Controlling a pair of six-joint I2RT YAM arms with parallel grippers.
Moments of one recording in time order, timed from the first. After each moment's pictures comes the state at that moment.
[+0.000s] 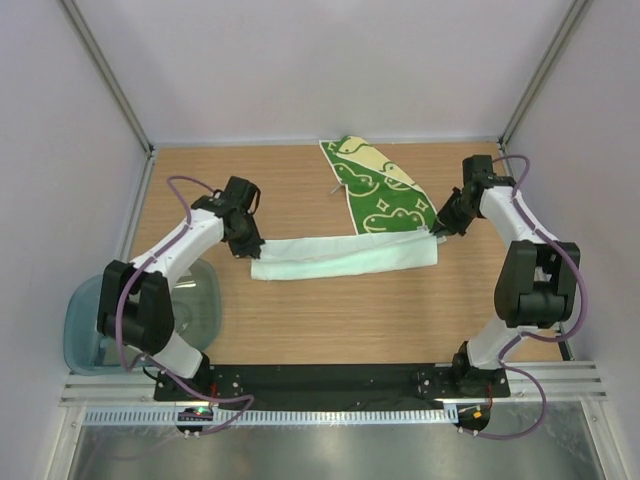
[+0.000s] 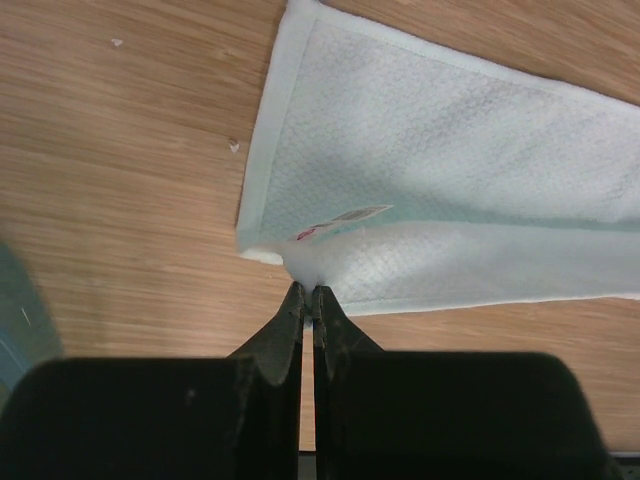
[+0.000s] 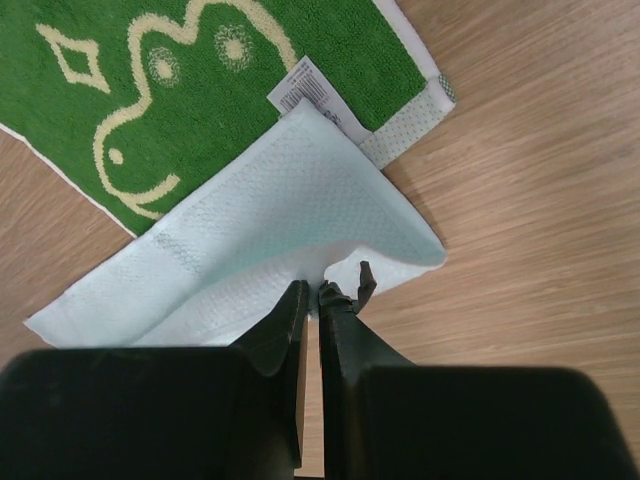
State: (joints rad) left arm -0.35 1.56 1.17 -0.81 -0.04 -0.68; right arm -0.05 1.66 1.27 -0.79 -0.14 0.63
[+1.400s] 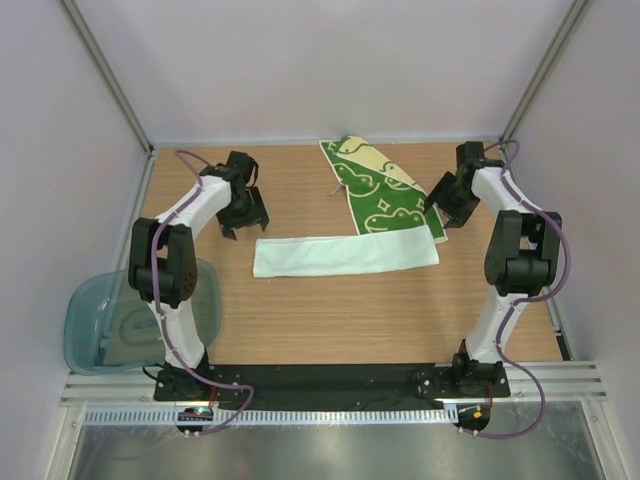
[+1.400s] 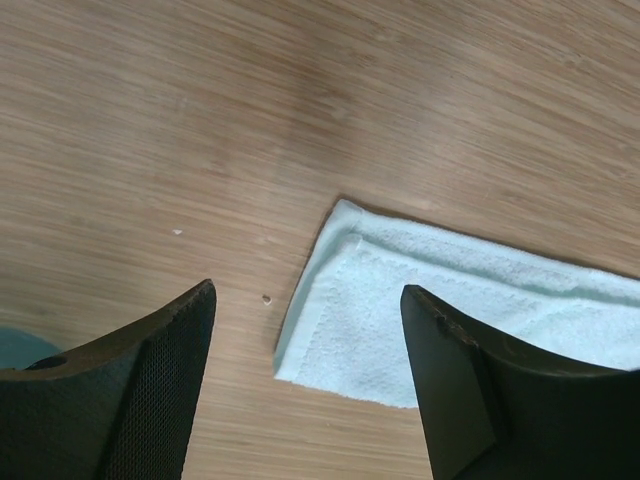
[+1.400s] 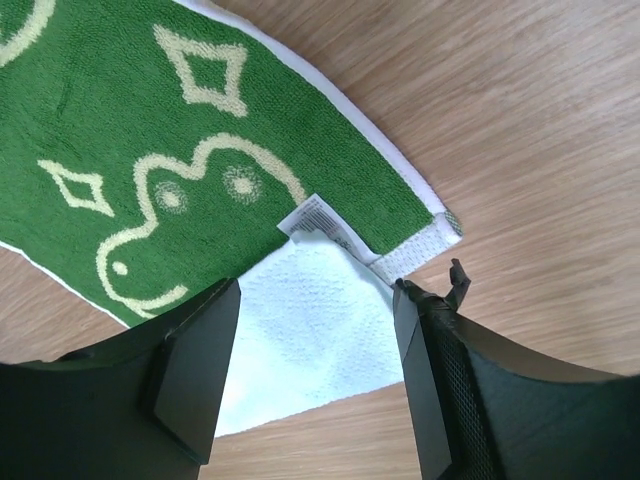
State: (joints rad) left arm -0.24 1.93 1.51 -0.87 -0.10 -0.58; right arm -0.05 1.93 1.50 -0.79 -0.06 0.62
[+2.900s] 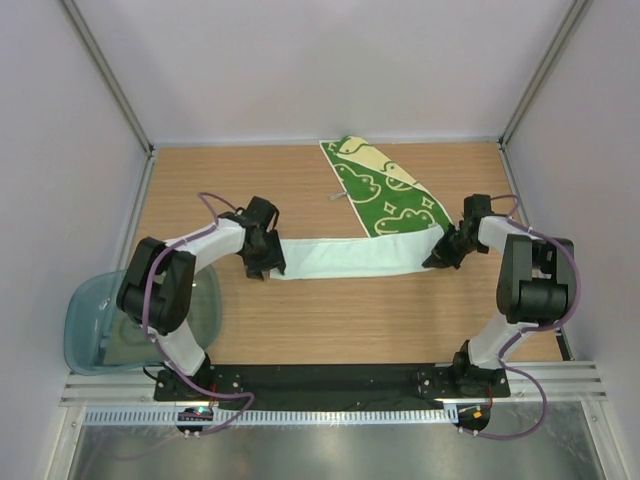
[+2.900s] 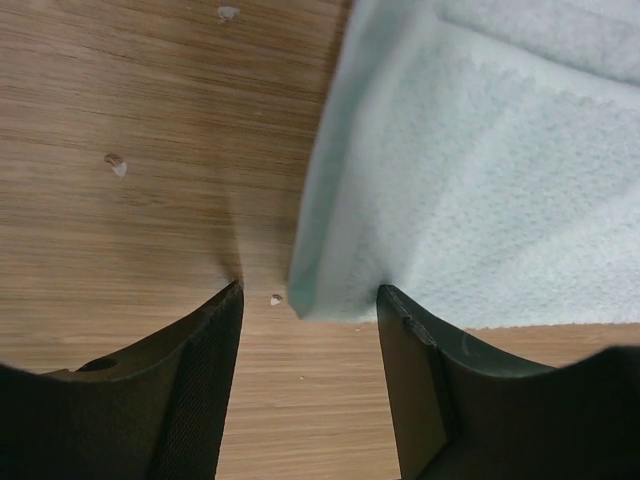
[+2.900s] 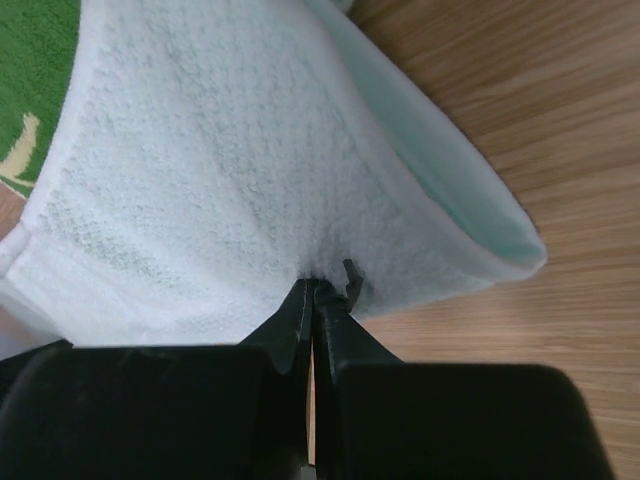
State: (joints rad) left arm -0.42 1.73 1.04 -0.61 0.02 -0.68; right arm -0.12 1.71 0.93 -0.52 -0.34 0.58
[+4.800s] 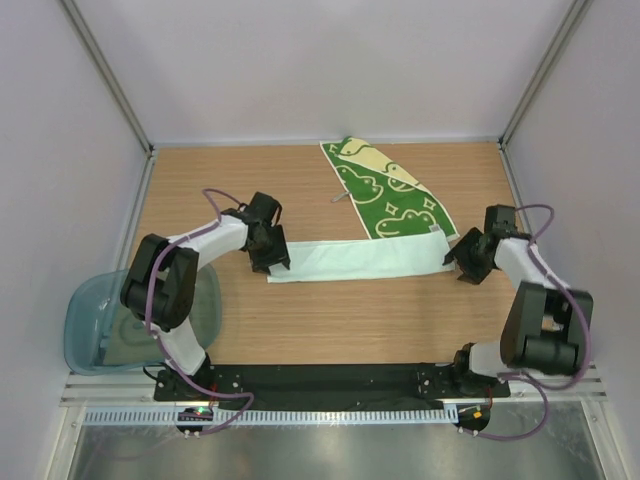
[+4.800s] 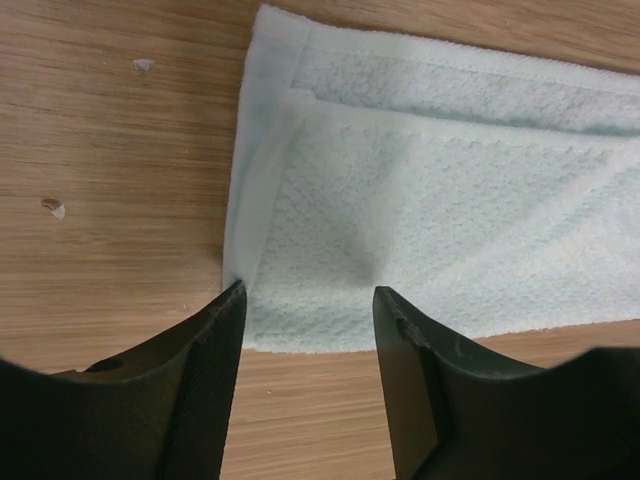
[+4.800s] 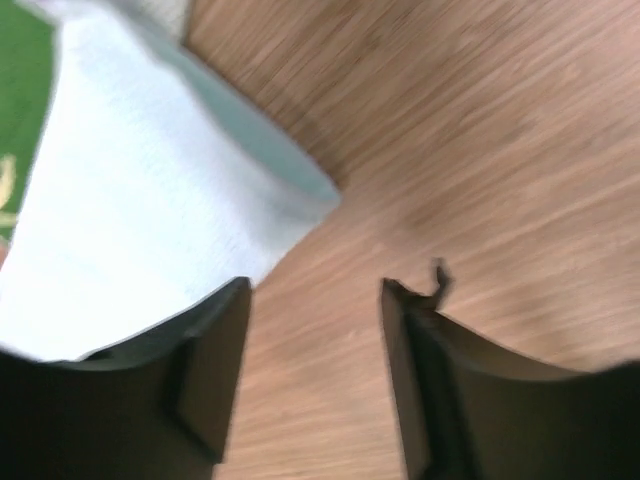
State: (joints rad) left arm -0.42 1.75 1.08 -0.57 0.07 -0.67; right arm -0.22 1.47 0.83 -0.58 -0.08 0.58
